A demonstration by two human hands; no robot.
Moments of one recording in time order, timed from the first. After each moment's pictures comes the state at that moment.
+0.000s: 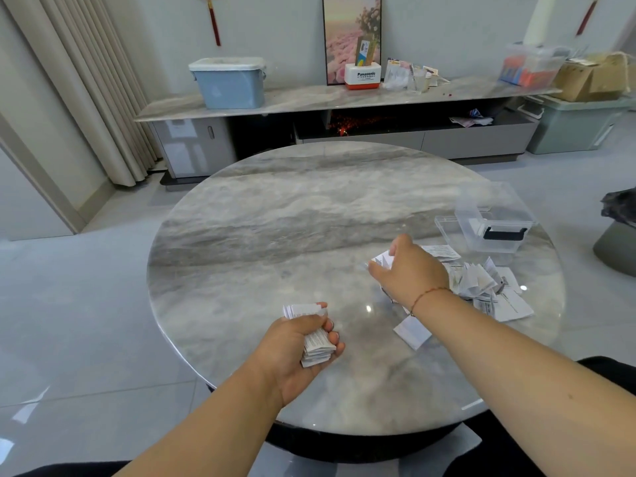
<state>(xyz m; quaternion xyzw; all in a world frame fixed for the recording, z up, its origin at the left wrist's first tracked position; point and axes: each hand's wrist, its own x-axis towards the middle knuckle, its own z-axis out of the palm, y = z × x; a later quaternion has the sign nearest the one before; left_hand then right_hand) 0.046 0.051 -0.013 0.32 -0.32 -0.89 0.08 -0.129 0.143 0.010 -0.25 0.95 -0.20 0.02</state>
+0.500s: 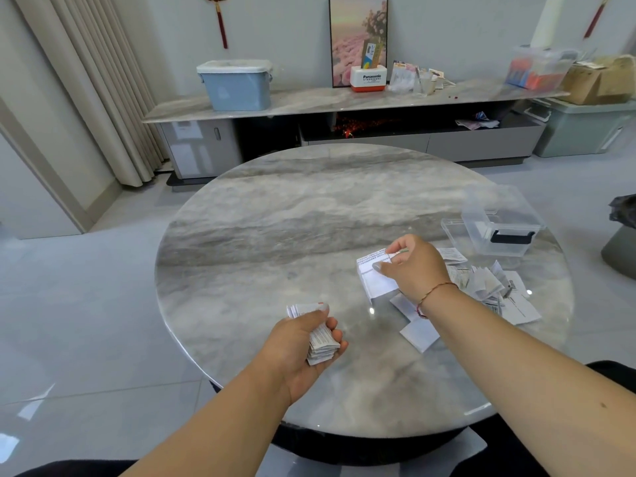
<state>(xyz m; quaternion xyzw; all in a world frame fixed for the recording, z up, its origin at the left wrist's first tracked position) 0.045 0.051 -0.008 0.36 -0.30 -0.88 0.11 -0.132 0.138 0.011 -0.21 0.85 -0.47 0.10</state>
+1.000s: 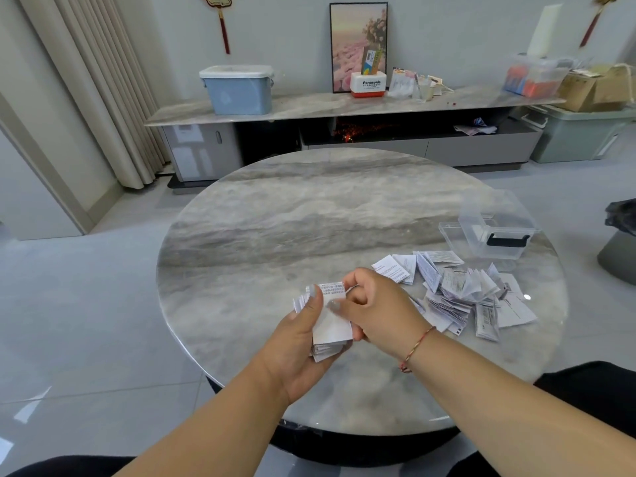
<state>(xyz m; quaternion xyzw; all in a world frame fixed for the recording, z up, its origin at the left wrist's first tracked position) 0.050 0.056 0.000 0.19 -0.34 -0.92 0.10 -0.050 0.143 0.022 -0.36 0.75 -0.49 0.25</state>
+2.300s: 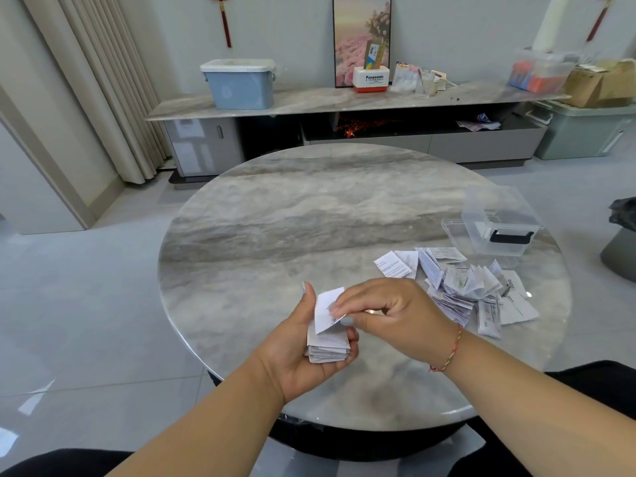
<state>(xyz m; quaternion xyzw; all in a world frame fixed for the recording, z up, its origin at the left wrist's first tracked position) 0.052 0.051 -0.001 0.25 -0.20 -0.95 -0.01 -0.065 0.165 0.014 -0.57 0.62 -0.52 0.16</state>
